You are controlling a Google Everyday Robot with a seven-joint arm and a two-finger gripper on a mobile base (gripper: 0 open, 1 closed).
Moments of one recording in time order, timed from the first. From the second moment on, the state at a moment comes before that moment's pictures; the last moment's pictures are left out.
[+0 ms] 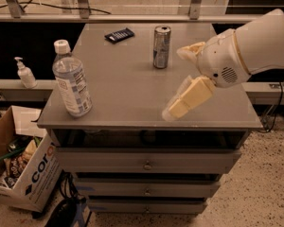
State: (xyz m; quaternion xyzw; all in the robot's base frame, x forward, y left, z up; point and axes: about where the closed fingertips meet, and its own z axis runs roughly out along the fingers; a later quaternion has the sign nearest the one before) arm 0.483 -0.069 0.940 -0.57 0.70 0.21 0.37
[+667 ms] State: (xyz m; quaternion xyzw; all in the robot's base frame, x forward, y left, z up) arm 0.499 0.003 0.910 -0.55 0.67 0.28 0.41
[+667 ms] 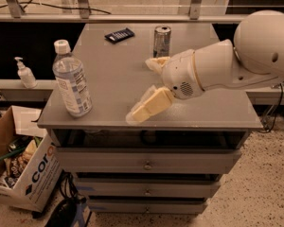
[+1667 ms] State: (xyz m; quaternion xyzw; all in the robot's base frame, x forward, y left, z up) arm 0.506 0.138 0.906 -0.55 0.57 0.40 0.46
